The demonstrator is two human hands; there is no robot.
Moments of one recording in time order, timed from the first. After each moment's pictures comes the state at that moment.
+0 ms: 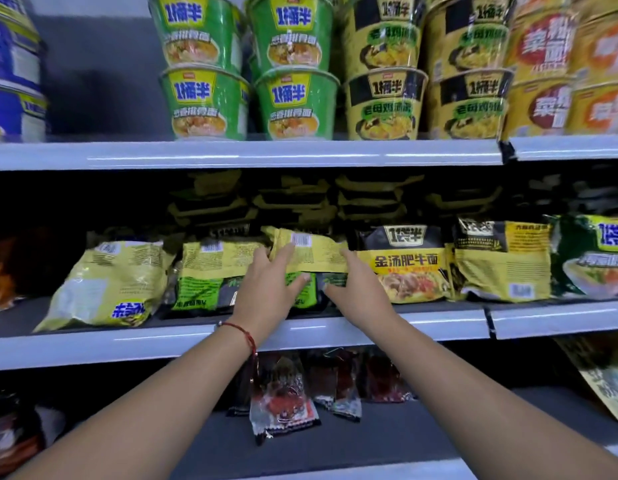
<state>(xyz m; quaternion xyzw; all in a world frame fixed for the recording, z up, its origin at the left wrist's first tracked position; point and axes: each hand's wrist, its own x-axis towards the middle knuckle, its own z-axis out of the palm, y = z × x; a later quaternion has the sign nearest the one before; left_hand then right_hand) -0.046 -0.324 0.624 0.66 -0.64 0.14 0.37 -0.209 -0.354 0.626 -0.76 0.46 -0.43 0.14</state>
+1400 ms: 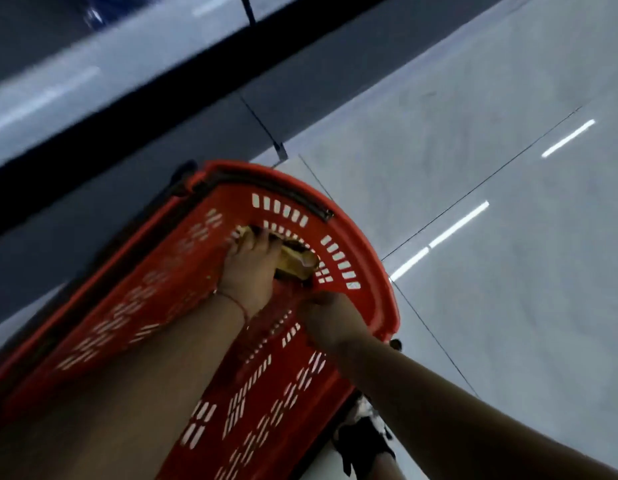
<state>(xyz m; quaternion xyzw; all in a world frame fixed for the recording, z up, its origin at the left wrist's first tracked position) -0.280 -0.213 -0.417 0.46 -0.85 -0.14 -0.21 -0.396 -0.127 -0.325 -0.24 0.75 -0.11 0.61</state>
